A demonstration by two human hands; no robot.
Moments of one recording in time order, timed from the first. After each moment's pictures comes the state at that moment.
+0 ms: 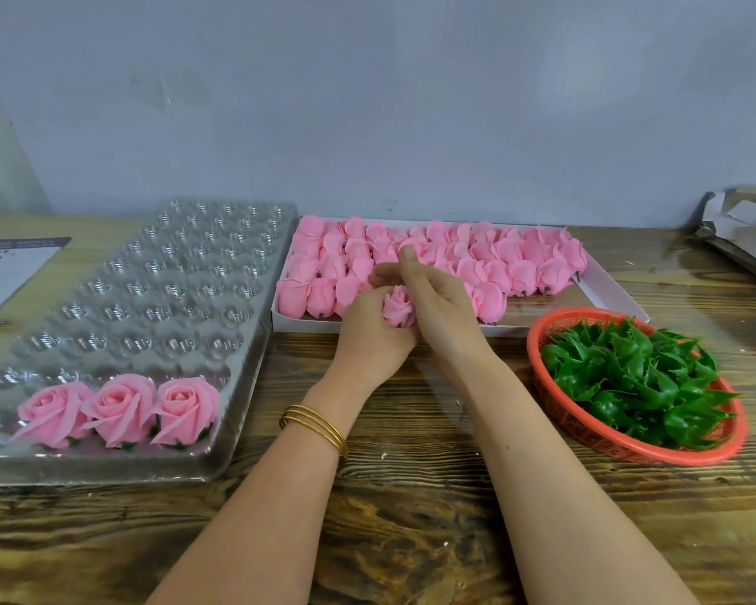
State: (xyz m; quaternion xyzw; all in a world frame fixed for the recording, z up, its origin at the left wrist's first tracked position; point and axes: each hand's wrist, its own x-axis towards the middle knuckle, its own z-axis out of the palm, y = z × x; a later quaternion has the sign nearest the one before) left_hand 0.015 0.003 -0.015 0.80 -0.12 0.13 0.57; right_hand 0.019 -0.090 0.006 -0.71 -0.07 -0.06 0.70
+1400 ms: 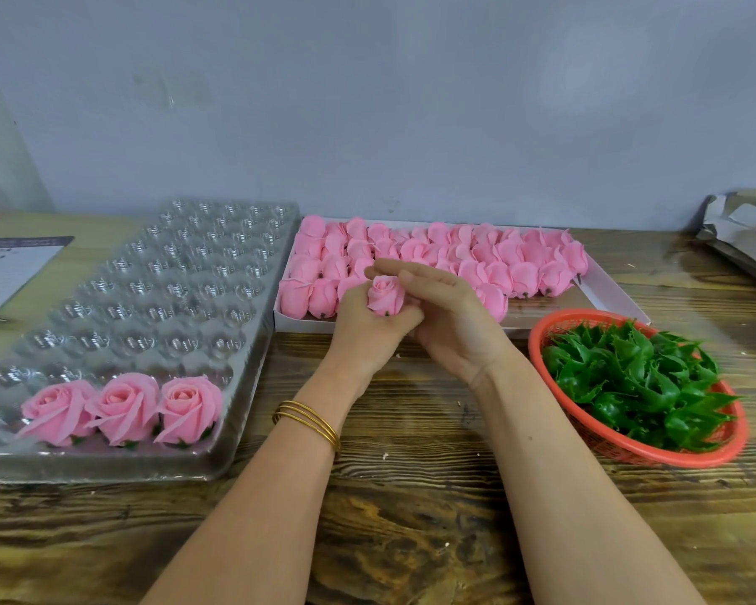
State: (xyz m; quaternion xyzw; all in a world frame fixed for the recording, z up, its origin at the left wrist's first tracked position) left_hand 0.018 0.003 -0.015 0.67 -0.11 0.09 0.73; right_hand 0.022 -0.104 0.009 -0.53 -0.13 0.11 0.83
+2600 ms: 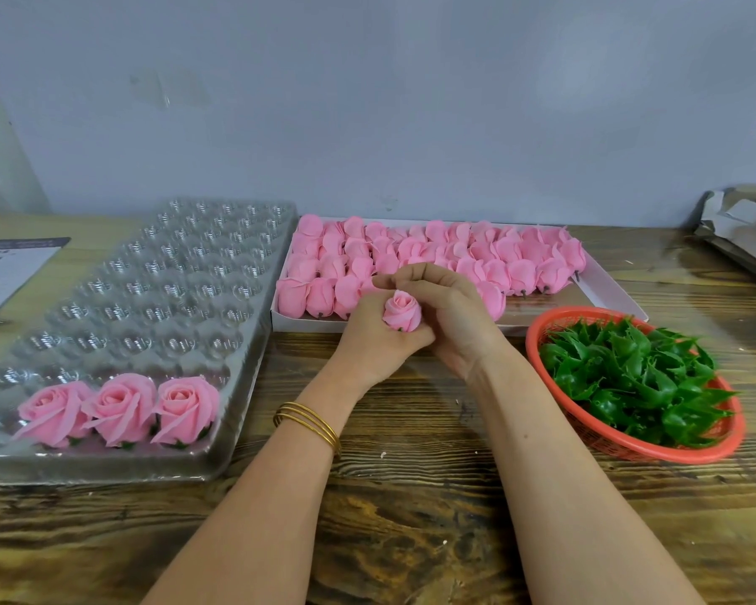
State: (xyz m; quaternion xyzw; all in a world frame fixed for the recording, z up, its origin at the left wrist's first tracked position) left_hand 0.016 0.003 -0.020 0.76 -0.14 0.07 0.63; right_hand 0.016 -0.102 0.014 -0.58 -0.05 0.05 0.81
